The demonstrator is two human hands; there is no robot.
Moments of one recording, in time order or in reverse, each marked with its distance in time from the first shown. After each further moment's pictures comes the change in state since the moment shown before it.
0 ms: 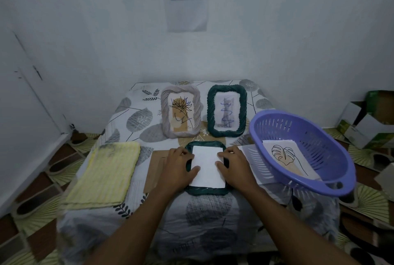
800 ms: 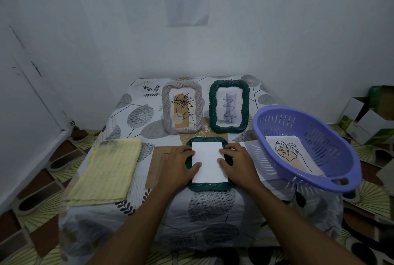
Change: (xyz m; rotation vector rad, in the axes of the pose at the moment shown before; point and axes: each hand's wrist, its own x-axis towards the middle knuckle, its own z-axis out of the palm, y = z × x) left_hand -0.007 -0.002 0.000 -0.085 0.056 -0.002; right_hand -0.003 0.007 0.005 0.051 0.050 -0.026
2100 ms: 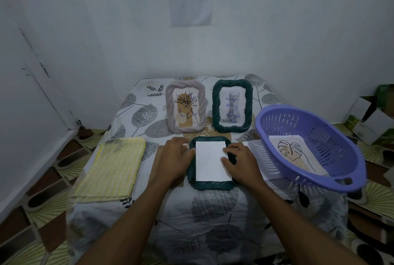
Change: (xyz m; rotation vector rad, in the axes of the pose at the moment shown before) left_hand 0.010 0.003 -0.025 -0.131 0.078 -0.163; right_hand 0.001 0.000 -0.002 0.030 0.002 0.017
